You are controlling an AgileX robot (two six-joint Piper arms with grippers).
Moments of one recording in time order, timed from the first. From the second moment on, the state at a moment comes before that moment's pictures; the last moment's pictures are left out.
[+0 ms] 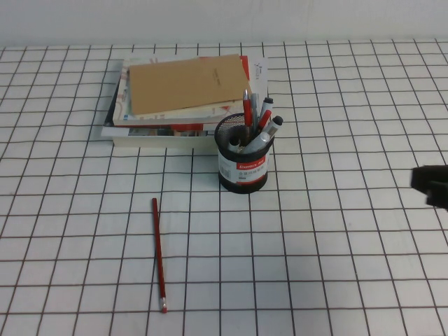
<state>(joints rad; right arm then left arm) 0.15 1.01 -0.68 0.80 0.52 -0.55 -0.01 -0.01 0.03 -0.06 0.38 0.12</state>
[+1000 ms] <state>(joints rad) 0.97 1.60 -0.66 0.46 -0.86 -0.30 -0.01 -0.01 0.03 -0.06 0.38 0.12</state>
